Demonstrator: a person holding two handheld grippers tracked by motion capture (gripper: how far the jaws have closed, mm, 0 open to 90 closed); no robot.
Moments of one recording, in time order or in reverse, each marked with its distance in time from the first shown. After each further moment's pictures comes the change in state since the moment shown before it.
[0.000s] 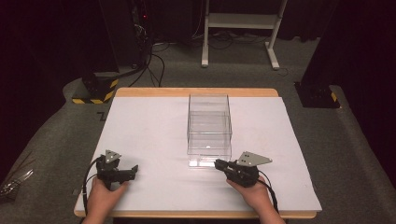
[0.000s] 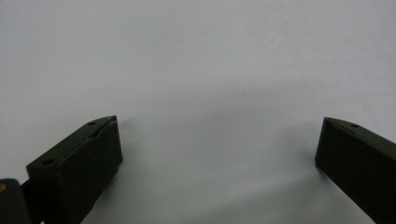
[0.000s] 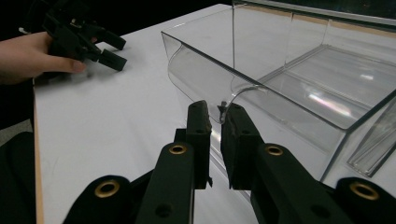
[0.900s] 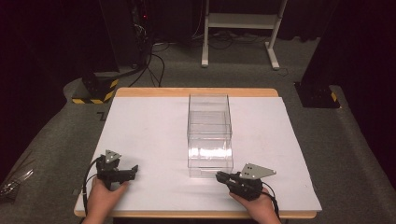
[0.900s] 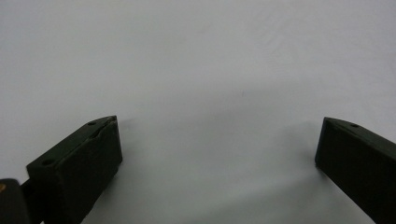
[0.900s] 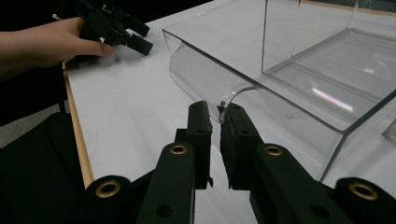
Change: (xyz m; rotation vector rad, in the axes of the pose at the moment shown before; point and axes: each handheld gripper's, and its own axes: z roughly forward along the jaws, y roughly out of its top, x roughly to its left) left arm 0.000 0.000 0.000 0.000 0.000 -0.001; right arm 0.023 -0.015 -0.020 0.023 0.041 0.000
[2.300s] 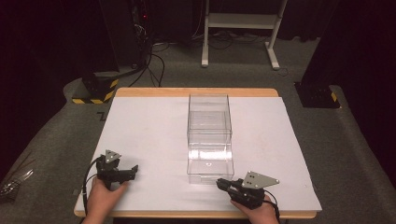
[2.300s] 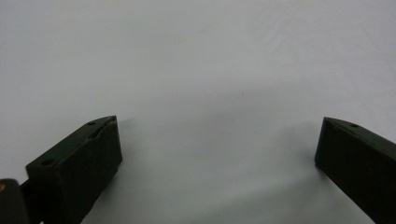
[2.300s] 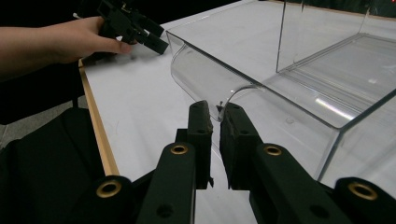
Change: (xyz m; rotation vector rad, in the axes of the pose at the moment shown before) left arm 0.000 0.000 0.000 0.000 -0.004 -0.004; right arm 0.014 -0.011 -0.010 -0.026 0.021 -0.027
